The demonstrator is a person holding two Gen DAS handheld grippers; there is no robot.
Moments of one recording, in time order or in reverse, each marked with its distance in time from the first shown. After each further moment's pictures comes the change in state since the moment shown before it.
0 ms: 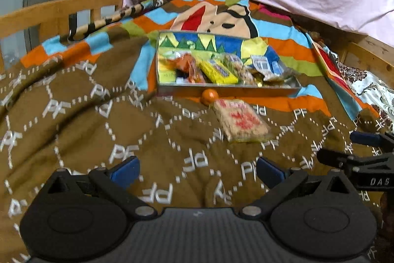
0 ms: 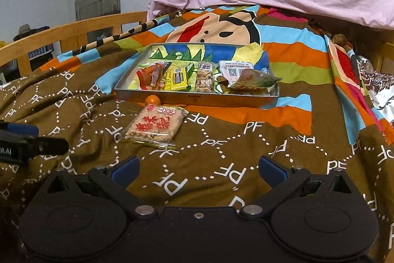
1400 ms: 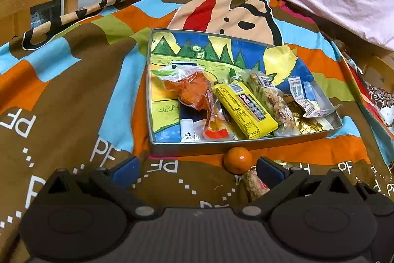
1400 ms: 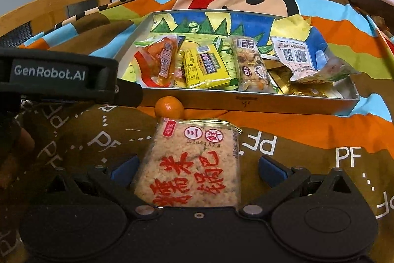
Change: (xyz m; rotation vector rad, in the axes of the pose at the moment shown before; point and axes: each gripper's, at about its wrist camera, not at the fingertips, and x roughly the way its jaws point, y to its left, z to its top) left arm 0.150 0.035 0.088 -0.033 0.063 -0.058; right arm 0.166 0.065 0.043 0.023 0.134 -0.027
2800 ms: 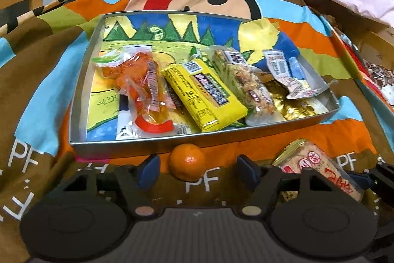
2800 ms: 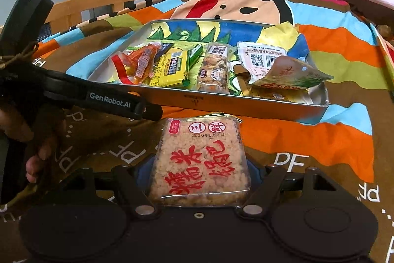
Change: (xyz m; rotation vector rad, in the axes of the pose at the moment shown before) left arm 0.055 -0.056 -0.007 0.069 0.040 -0.006; right arm -0.022 -0.085 -0.013 -0.088 -0.052 0.125
